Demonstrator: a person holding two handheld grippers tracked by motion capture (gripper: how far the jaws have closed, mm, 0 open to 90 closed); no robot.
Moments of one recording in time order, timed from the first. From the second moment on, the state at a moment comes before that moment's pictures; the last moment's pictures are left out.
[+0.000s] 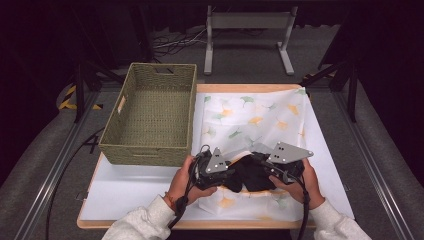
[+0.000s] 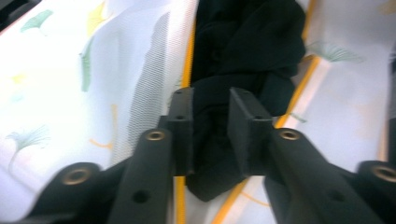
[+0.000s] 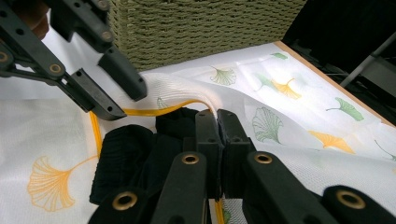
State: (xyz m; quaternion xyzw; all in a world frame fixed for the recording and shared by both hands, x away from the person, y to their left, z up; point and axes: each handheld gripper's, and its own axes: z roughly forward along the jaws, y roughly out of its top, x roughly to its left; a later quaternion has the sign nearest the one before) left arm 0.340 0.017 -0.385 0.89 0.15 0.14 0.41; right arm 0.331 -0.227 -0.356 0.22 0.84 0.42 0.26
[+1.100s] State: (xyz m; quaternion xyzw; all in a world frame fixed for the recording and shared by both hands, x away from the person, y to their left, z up) left arm 0.361 -0.052 -0.426 0.91 0.15 0.13 0.38; right arm 0.333 -0.226 -0.358 0.22 0.84 0.42 0.26
